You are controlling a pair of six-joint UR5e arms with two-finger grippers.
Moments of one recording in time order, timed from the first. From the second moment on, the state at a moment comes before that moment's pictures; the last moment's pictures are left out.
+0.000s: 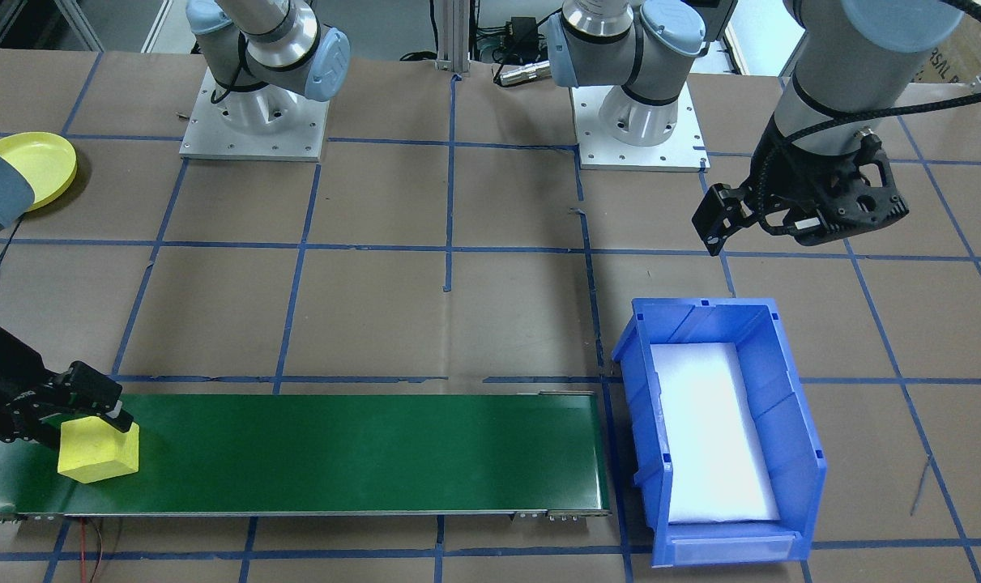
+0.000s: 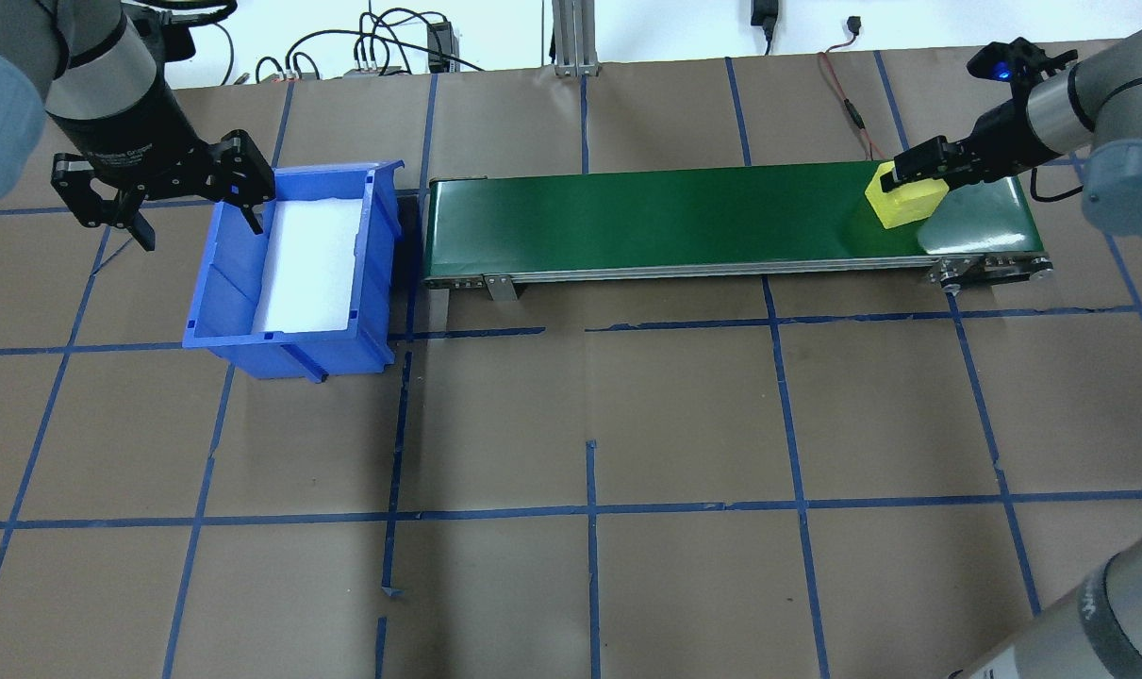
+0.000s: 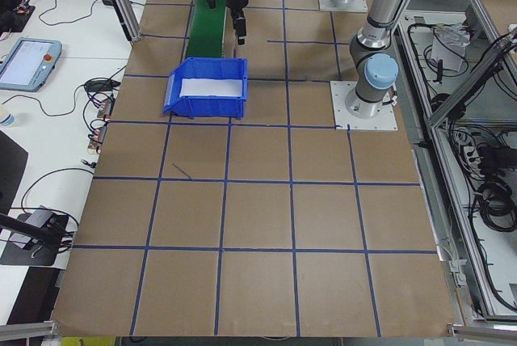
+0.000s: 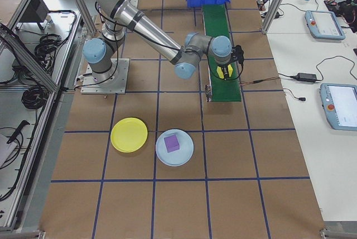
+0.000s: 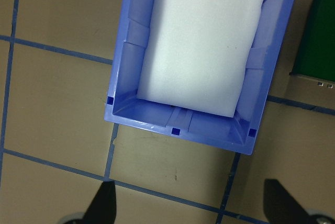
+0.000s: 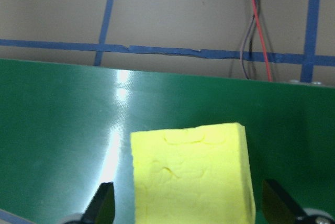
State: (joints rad) left arm -1.46 -1.61 -1.57 -1.55 1.70 -0.12; right arm 1.14 -1.14 1.70 -2.23 -1.16 -0.55
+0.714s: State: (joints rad) left arm -1.46 -1.61 -1.57 -1.55 1.71 -0.12; right arm 1.13 -1.15 1.70 -2.28 -1.42 -0.56
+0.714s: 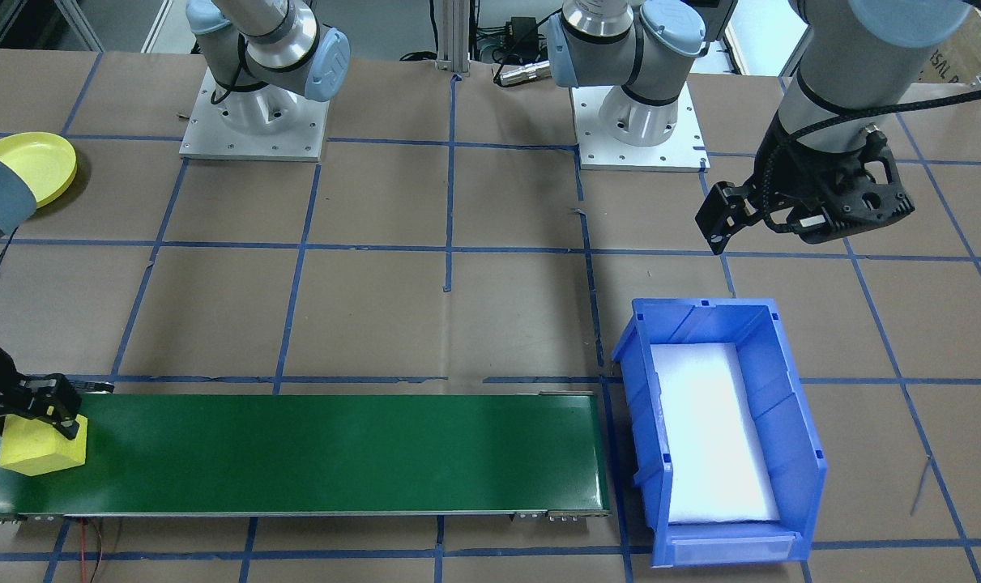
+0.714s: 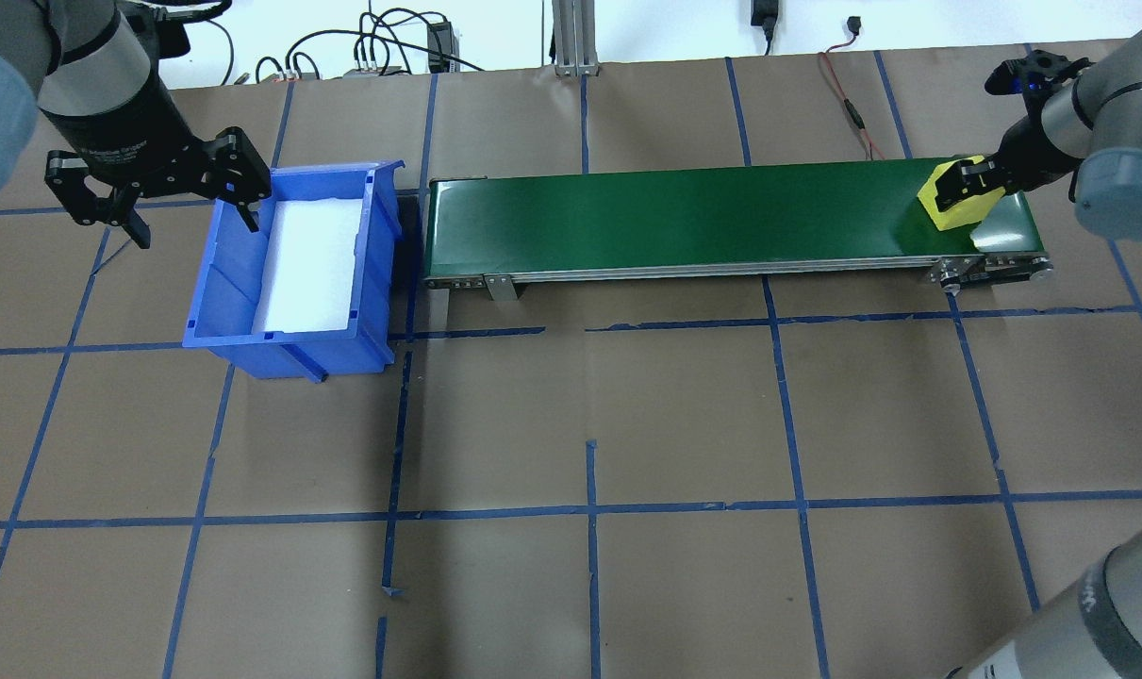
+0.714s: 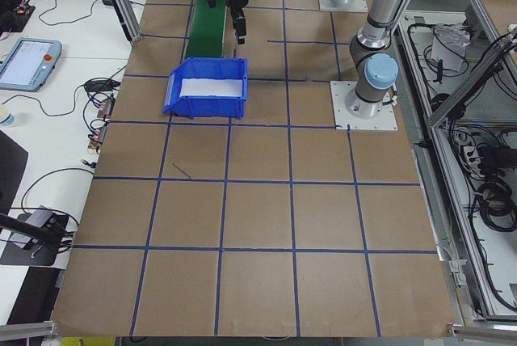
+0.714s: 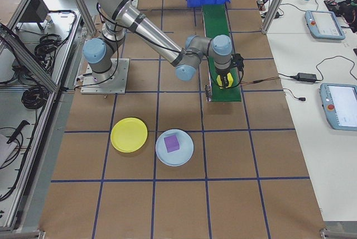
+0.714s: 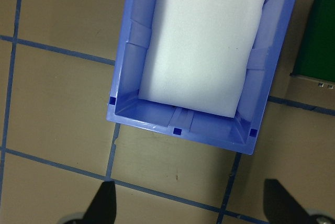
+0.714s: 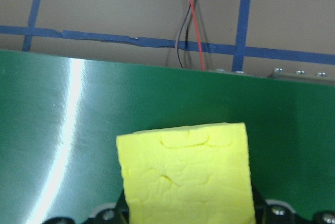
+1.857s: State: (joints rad) left arm -1.45 -1.61 -1.56 -1.56 1.71 -0.12; right arm 0.46 -1.53 2.02 -2.03 -1.55 -1.02
